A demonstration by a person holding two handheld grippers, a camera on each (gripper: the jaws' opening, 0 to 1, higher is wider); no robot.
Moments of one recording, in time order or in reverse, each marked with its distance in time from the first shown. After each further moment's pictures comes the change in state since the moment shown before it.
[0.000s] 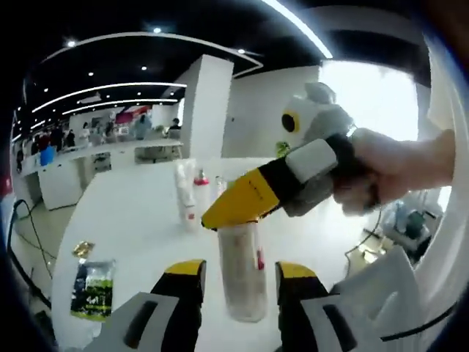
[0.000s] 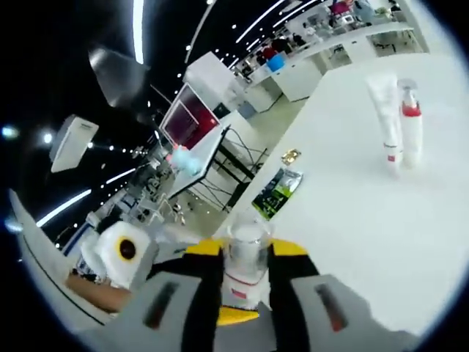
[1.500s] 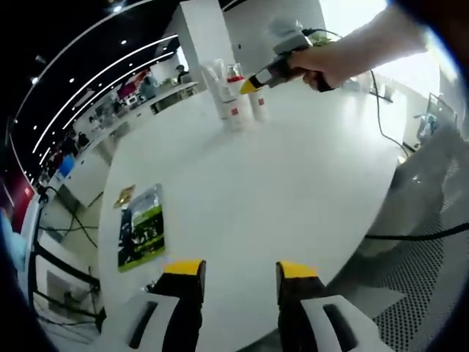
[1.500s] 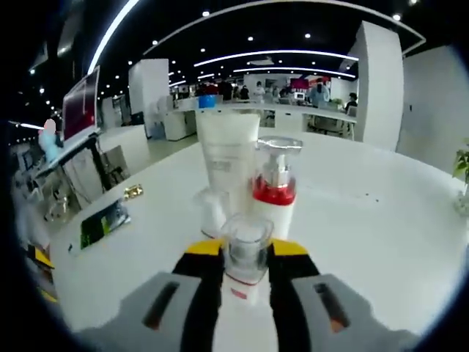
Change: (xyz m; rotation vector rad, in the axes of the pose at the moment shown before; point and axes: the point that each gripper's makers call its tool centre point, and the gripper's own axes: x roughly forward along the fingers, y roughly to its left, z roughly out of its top) left arm -0.025 0.086 -0.125 0.207 0.429 0.213; right arm 0.007 -0.241 0.096 -0.378 -0.245 -0.678
